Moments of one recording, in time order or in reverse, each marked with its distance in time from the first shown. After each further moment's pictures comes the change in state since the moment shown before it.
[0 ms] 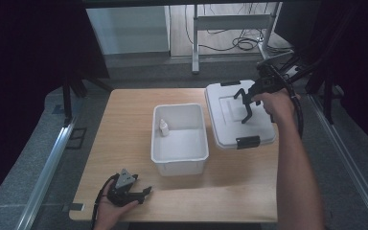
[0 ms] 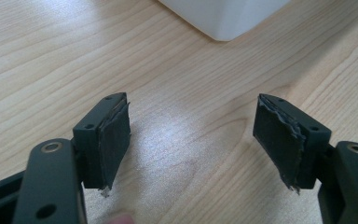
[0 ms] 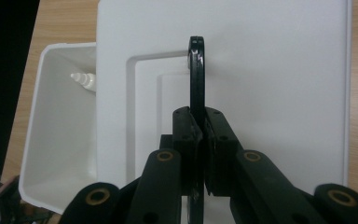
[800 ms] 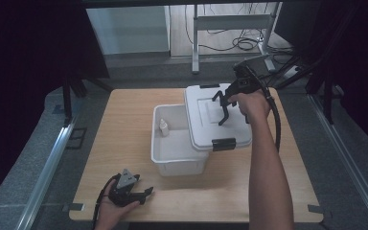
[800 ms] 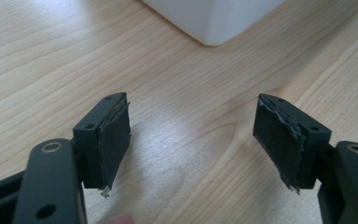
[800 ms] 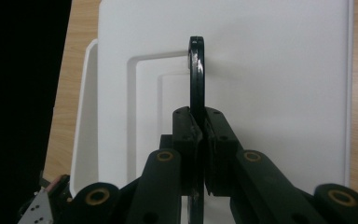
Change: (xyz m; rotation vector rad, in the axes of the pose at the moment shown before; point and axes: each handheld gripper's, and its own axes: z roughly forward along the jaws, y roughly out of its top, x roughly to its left) left arm -0.005 0.002 0.002 -0.003 -0.017 0.012; right arm 0.054 -0.001 0.025 0.037 0.077 0.037
